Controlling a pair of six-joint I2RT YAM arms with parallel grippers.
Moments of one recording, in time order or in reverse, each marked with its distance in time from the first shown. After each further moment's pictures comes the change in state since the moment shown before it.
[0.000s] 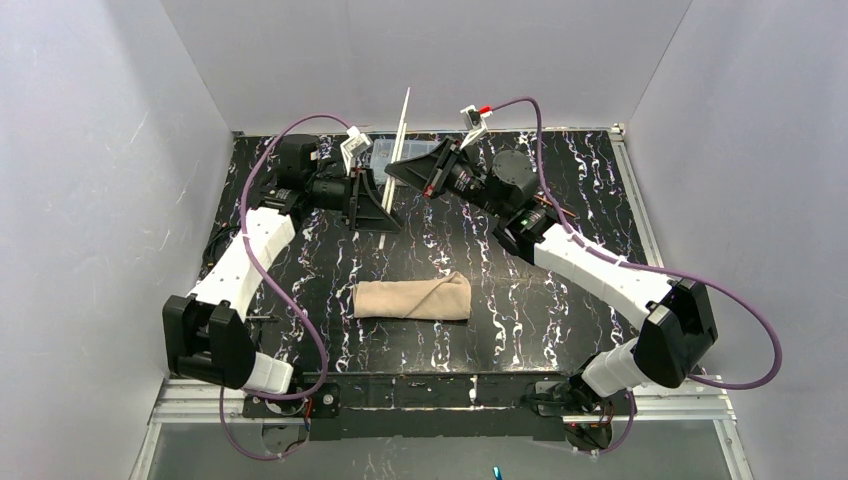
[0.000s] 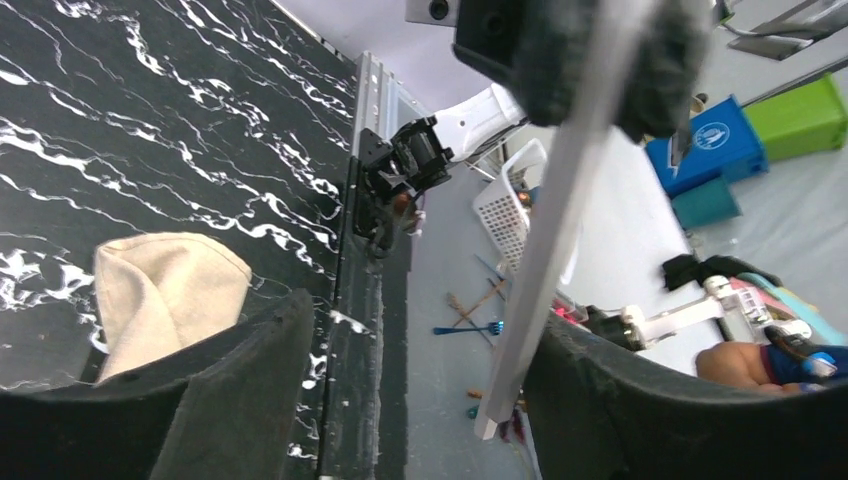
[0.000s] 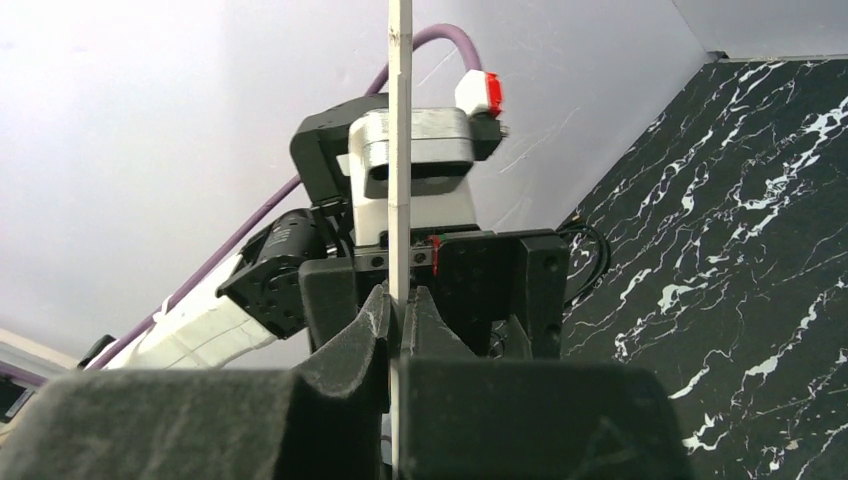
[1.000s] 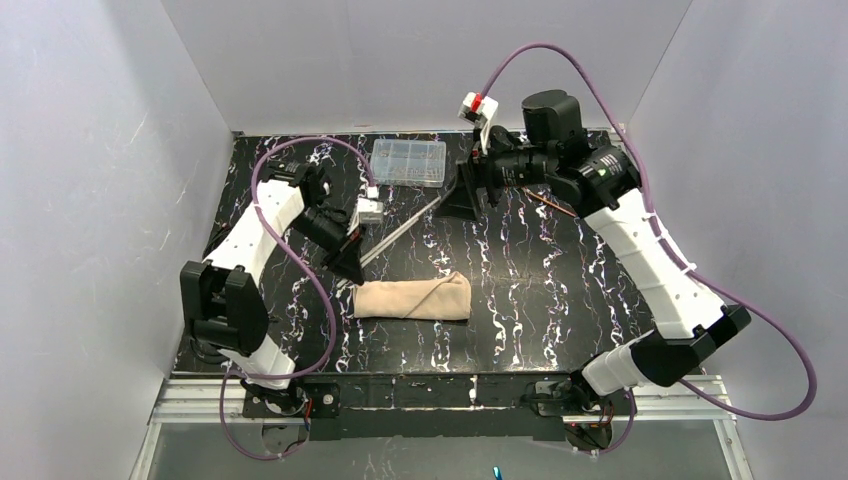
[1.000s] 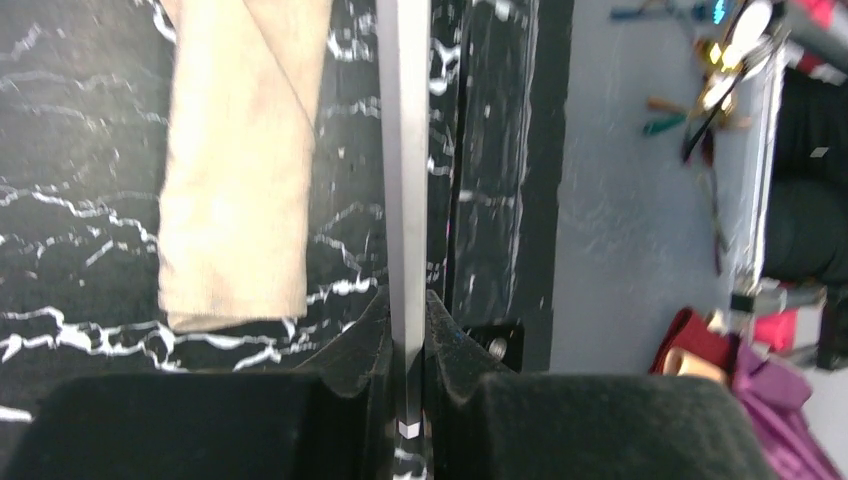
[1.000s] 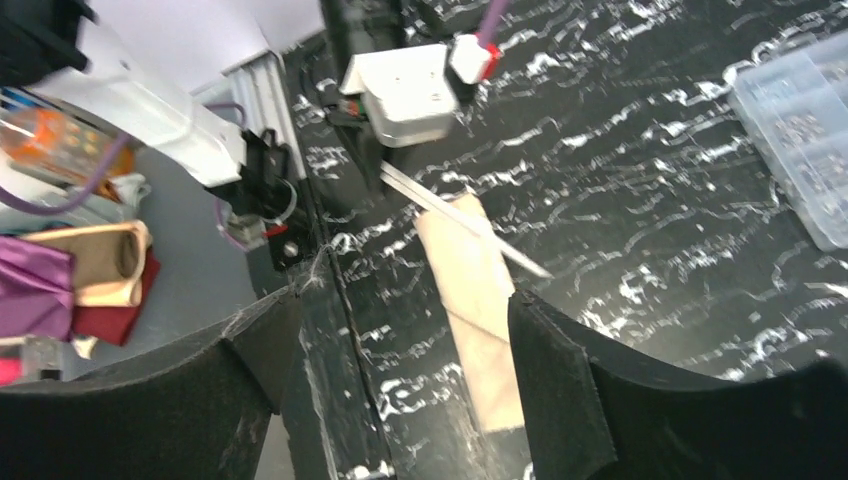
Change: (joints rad) left arm 0.006 0.208 0.220 -1.232 -0.481 1.402; right arm -0.137 0.002 0.610 -1.267 -0.411 -0.871
